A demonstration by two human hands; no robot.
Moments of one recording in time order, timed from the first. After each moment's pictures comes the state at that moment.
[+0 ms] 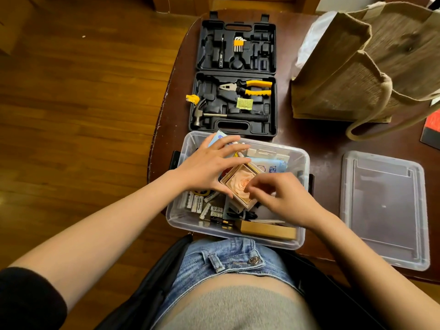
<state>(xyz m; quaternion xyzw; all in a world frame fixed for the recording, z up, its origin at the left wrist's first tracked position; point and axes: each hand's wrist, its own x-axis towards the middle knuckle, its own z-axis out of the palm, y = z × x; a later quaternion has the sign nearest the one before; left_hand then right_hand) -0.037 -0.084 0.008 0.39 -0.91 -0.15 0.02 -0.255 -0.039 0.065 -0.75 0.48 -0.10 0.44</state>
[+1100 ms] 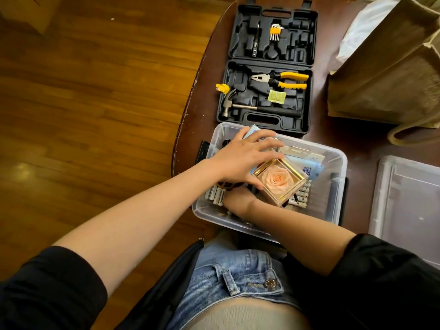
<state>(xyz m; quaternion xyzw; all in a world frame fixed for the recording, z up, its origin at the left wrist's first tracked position) -0.041 -0.089 0.008 0.39 -0.91 -0.15 -0.04 -0.103 -0.042 -0.043 -0.67 0.61 0.26 0.33</state>
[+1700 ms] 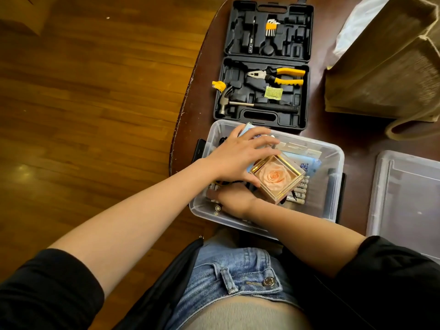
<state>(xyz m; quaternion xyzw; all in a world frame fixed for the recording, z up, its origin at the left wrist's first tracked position) -0.042 -0.086 0.010 0.41 -0.90 -0.14 -0.04 -0.124 -0.026 -0.063 -0.83 0.39 0.19 0.35</state>
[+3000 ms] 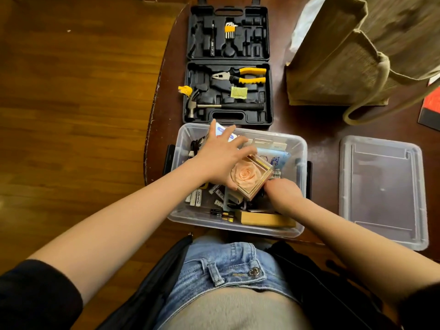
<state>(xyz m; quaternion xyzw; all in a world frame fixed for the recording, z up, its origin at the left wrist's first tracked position) -0.079 -0.090 0.023 0.42 -0.89 -0.12 -0.16 -0.270 -0.040 -0.033 -0.78 0.52 0.28 0.21</state>
